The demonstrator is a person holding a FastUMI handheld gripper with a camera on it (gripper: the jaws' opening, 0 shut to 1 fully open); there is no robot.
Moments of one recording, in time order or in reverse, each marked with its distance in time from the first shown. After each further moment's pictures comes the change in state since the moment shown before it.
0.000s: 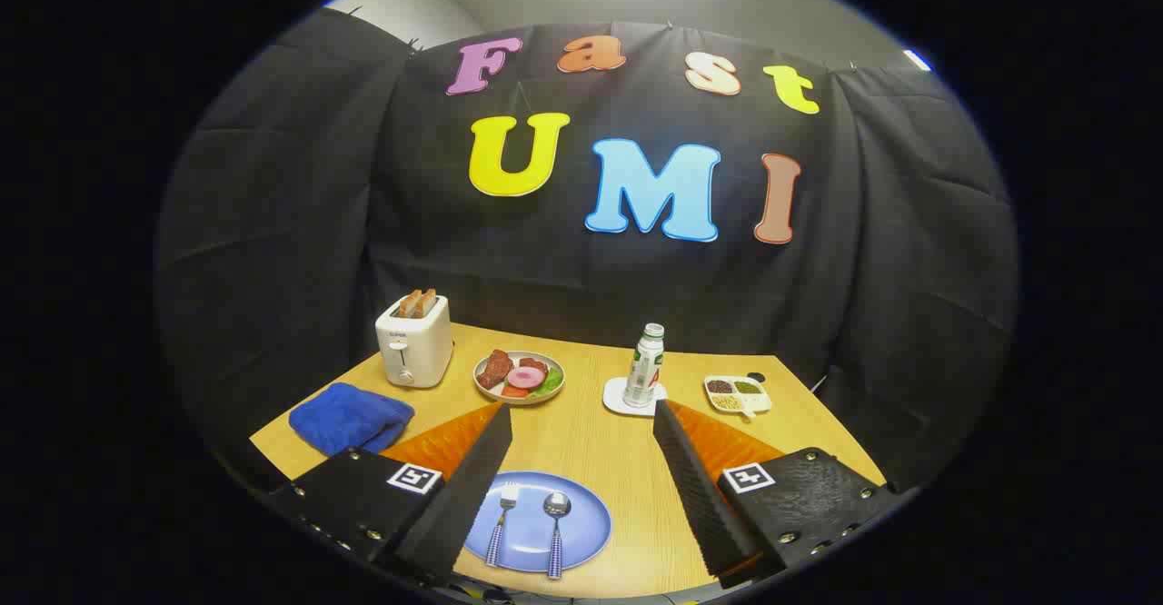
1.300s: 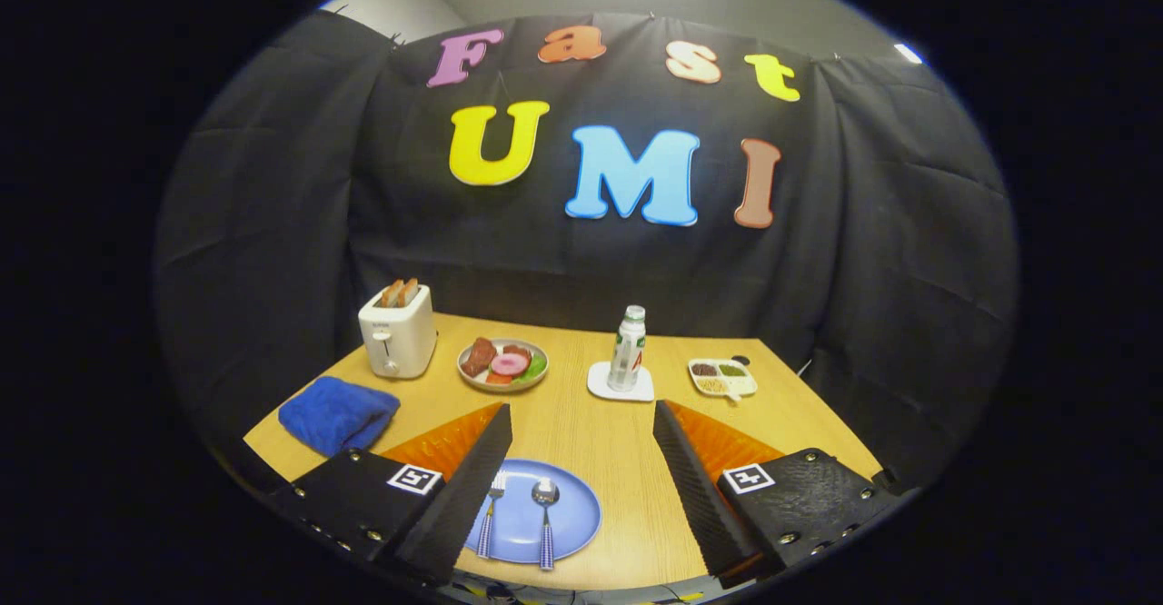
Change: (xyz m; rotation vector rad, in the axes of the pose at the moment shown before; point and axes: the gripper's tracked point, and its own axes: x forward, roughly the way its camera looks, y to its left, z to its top) arm 0.002 -0.007 -0.049 0.022 0.127 -0.040
